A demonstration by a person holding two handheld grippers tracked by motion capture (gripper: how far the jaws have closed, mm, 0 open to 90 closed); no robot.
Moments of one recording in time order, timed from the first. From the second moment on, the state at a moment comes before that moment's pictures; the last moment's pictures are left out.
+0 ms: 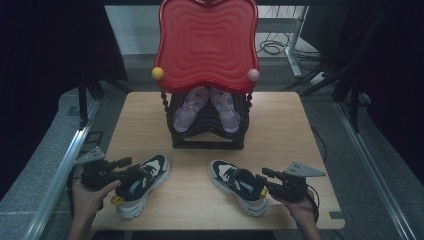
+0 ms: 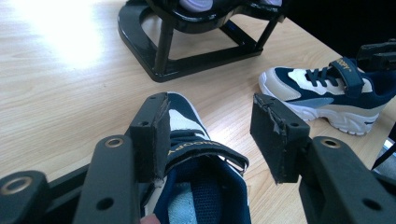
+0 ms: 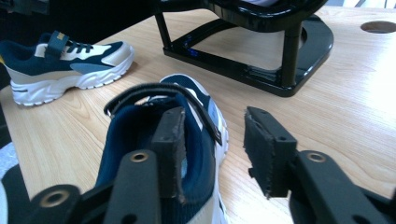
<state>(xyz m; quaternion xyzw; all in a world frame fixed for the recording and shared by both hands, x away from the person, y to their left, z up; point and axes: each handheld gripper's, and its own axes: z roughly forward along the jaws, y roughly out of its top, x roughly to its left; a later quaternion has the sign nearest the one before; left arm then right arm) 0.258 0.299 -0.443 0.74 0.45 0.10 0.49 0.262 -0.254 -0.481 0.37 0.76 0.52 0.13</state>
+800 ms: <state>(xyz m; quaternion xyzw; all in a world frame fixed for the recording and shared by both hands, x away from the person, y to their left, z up) 0.254 0.307 -0.459 0.76 0.45 0.08 0.47 0.263 -0.260 -0.482 0.39 0.75 0.52 0.14</state>
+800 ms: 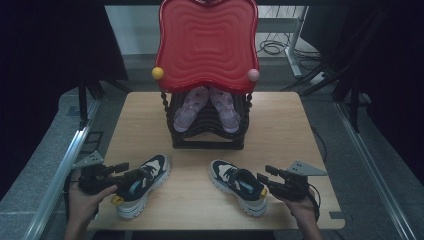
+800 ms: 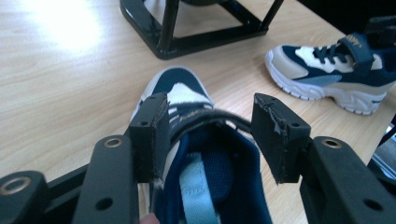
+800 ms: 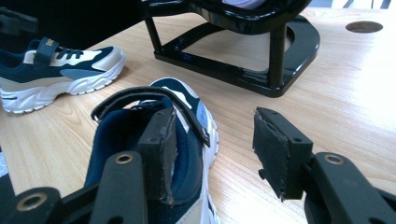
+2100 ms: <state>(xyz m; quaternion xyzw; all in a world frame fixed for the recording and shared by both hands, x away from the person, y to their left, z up) 0.266 0.316 -0.491 0.78 0.46 0.08 0.41 0.266 -0.259 -0.490 0.41 0.74 0.52 0.13</state>
